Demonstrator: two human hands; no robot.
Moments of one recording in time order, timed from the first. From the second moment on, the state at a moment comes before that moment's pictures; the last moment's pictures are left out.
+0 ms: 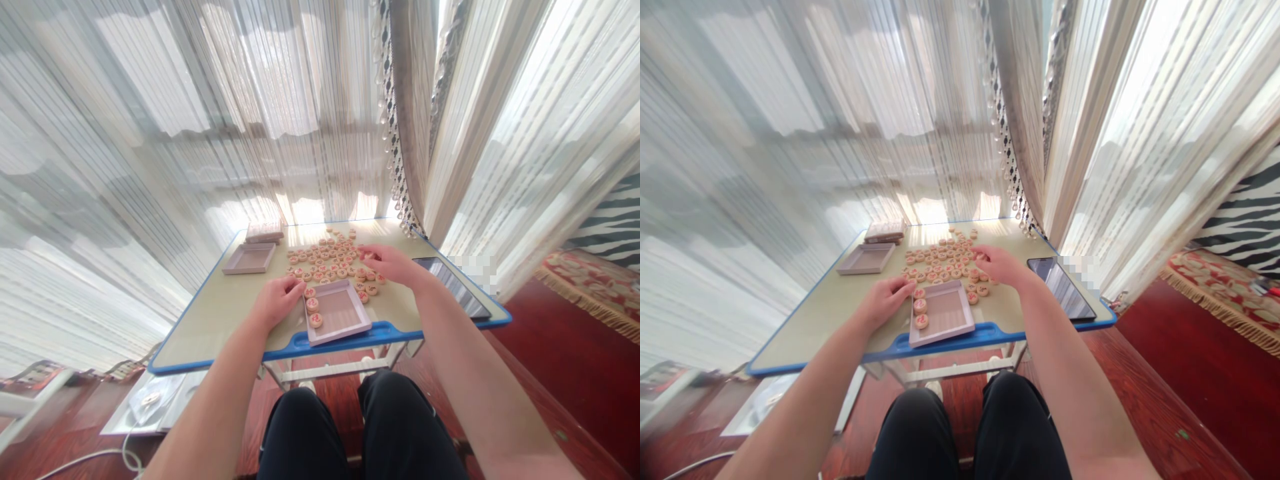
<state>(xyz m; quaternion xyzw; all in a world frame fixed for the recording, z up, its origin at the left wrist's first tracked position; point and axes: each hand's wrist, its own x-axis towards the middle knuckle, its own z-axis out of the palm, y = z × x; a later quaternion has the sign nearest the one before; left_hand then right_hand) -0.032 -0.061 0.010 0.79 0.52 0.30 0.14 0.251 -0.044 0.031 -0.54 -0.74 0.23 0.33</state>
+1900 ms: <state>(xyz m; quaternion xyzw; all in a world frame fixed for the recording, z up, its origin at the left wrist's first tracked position) -0.031 -0.059 0.007 0.78 0.53 0.30 0.14 0.250 -0.032 0.013 -0.52 -0.78 0.23 0.28</state>
